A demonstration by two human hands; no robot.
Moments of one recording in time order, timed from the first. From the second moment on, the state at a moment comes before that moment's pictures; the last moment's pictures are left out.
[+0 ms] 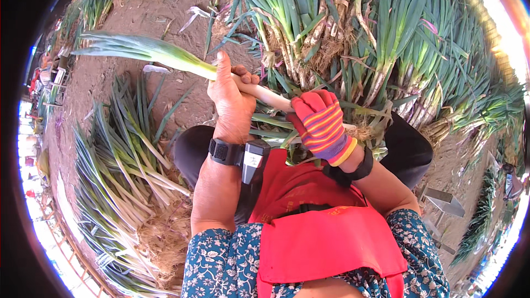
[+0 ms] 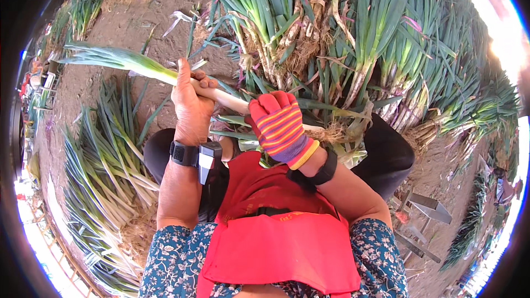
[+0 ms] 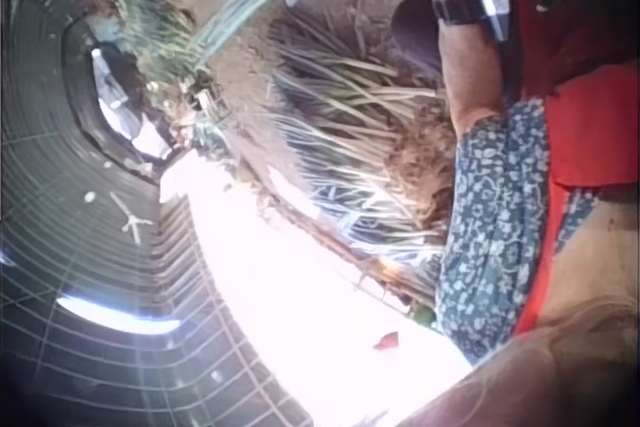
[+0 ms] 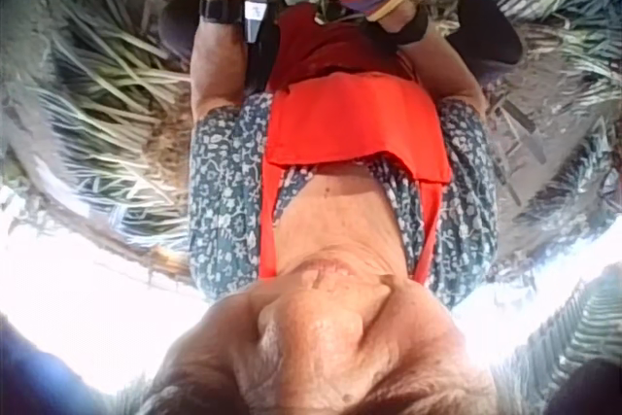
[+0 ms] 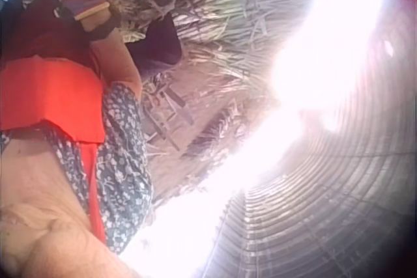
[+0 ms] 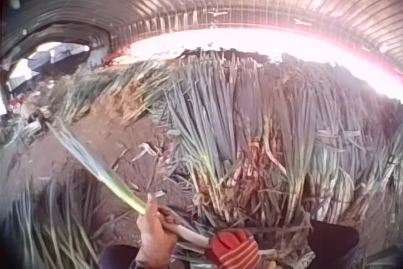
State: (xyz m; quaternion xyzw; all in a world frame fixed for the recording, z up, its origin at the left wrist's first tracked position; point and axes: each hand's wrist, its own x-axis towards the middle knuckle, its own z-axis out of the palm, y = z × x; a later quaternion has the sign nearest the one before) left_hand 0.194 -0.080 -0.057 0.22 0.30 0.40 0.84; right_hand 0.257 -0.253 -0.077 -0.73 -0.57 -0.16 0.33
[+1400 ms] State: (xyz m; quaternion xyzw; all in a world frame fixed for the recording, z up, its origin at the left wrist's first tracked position) left_hand 0.184 -0.067 -0.073 0.27 0.26 0.41 0.83; right_hand 0.312 -0.310 -0.071 -0.76 -0.55 -0.21 0.27
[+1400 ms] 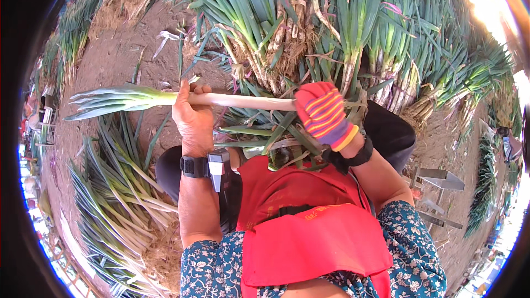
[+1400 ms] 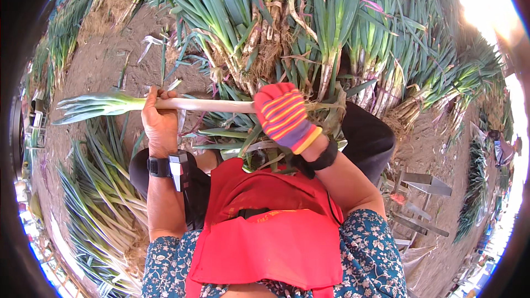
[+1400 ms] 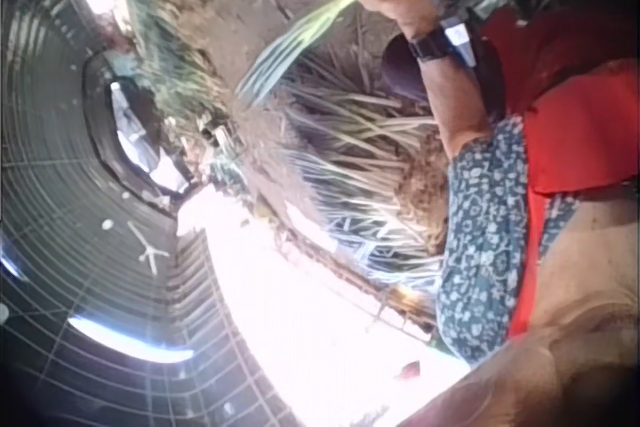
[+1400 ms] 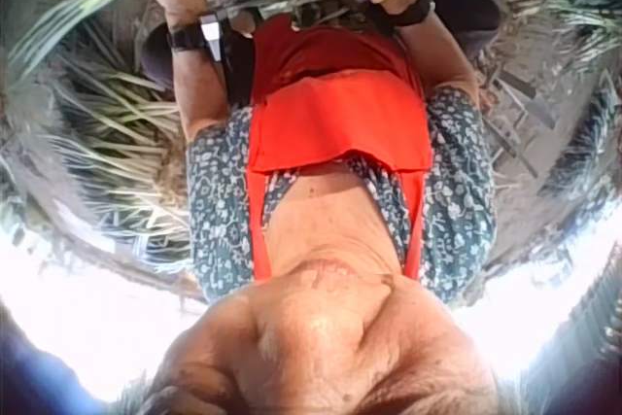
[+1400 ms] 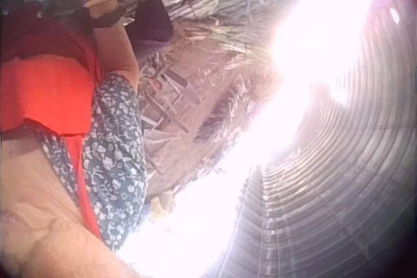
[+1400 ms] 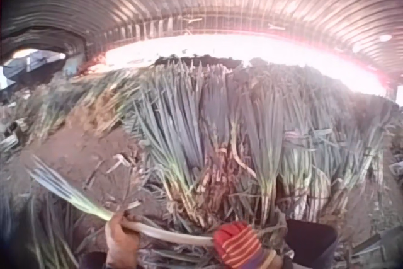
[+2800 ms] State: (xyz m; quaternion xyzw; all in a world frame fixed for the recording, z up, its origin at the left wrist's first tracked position) left_hand 0.162 -0.061 -0.071 0.27 0.21 0.47 0.82; right_hand 0.327 -0.329 -0.048 -0.80 -0.54 -0.23 0.11
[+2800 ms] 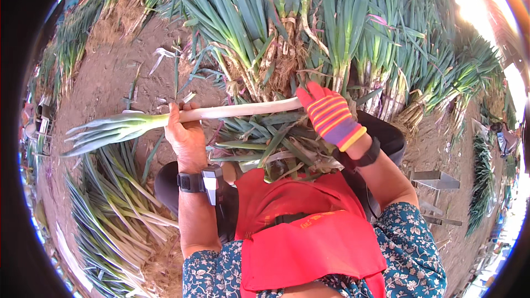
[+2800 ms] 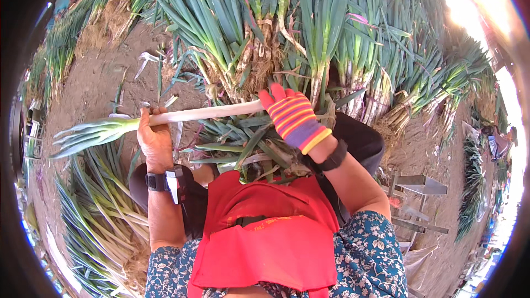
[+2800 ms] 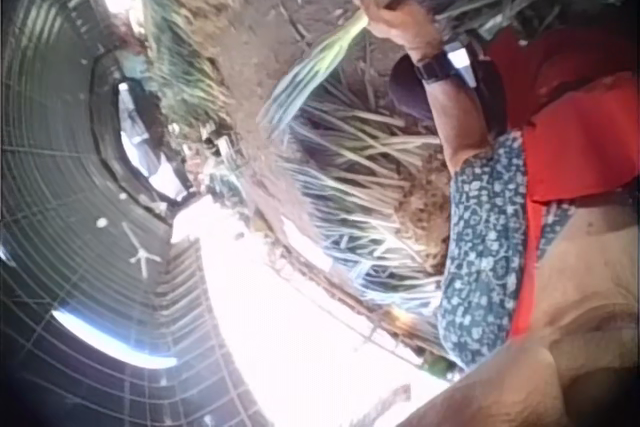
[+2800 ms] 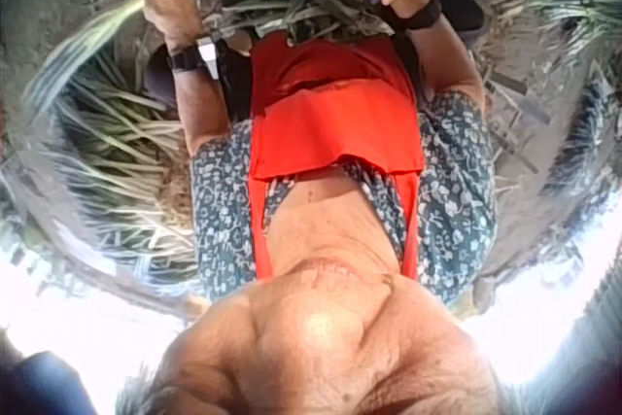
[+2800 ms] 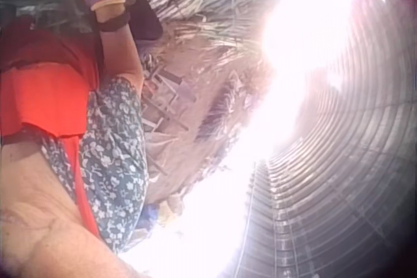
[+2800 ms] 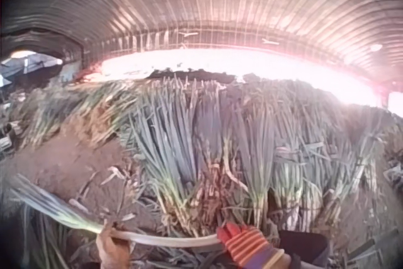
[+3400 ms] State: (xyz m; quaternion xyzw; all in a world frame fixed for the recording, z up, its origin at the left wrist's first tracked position) left_hand 0.181 -0.053 -0.119 0.81 0.19 0.44 0.32; right_hand 0.292 -0.352 -0.013 -0.83 -0.52 -0.17 0.10
